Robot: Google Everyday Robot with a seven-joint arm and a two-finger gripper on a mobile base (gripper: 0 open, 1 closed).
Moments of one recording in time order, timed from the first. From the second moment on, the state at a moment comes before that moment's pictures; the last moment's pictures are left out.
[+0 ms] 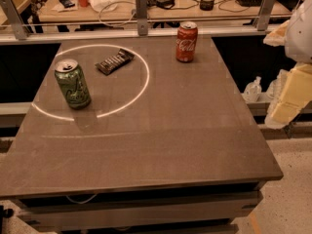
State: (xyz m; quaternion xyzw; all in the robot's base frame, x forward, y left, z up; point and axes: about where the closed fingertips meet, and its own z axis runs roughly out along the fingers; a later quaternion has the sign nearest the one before) arm 0.438 -0.215 0.982 -0.60 0.78 -0.04 0.17
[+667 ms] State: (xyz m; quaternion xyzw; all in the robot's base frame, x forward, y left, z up) arm 0.445 -0.216 0.985 -0.58 0.79 -0.03 0.19
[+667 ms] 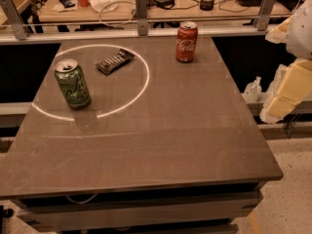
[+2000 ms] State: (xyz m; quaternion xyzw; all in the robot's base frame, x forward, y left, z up) arm 0.541 -0.166 0.969 -0.46 0.77 0.13 0.43
